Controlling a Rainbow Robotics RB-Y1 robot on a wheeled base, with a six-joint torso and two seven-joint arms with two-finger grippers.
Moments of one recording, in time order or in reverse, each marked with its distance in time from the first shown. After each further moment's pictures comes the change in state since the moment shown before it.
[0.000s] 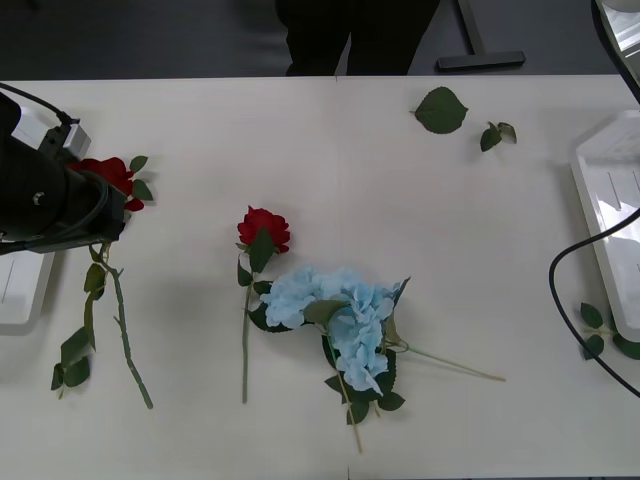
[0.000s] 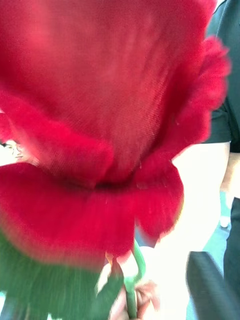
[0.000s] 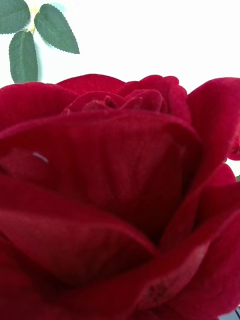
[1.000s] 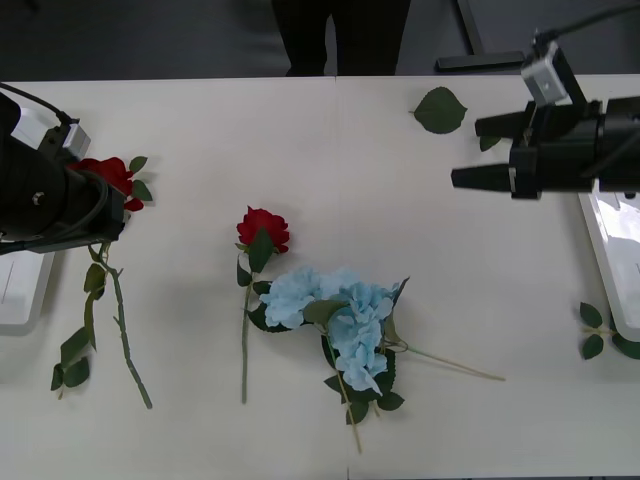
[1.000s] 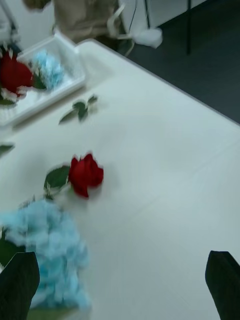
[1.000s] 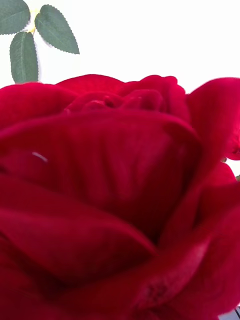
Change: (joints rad) right arm 0.568 -0.455 0.007 -0.272 -0.260 0.466 0.243; left arm 0.000 0.001 0.000 -0.001 0.000 0.000 0.000
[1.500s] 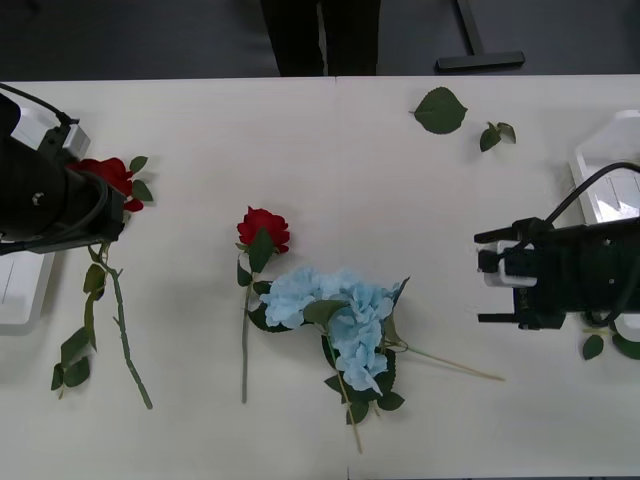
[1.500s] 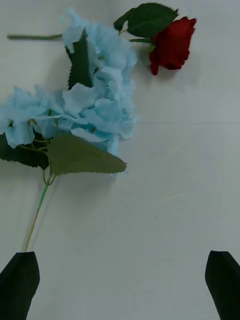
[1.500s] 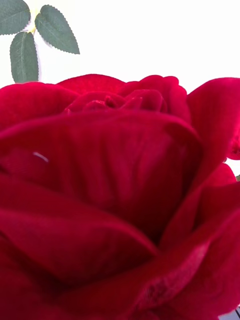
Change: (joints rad) right arm 0.280 -0.091 0.043 -0.337 0.476 0.042 0.259; left arm 0.002 0.001 0.000 -0.001 0.000 0.000 0.000
